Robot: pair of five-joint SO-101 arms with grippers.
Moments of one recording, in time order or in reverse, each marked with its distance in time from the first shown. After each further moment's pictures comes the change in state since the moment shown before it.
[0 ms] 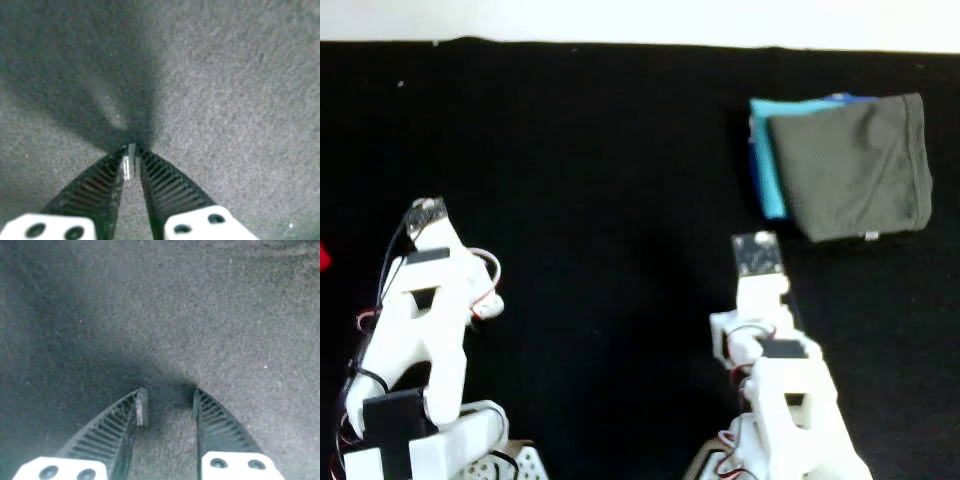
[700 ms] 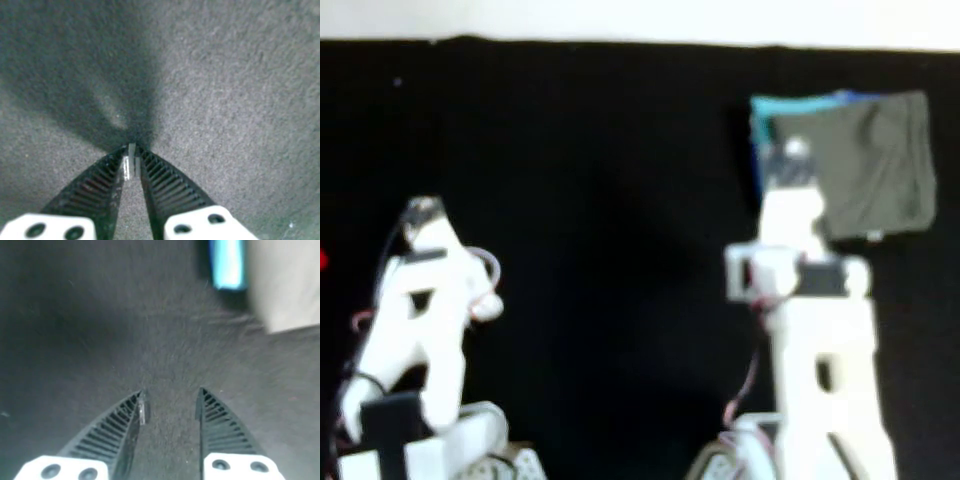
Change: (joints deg) left arm 1.1 -0.4 1.8 -1.6 0.0; right arm 0.0 4.2 -36.7 33.0 -2.0
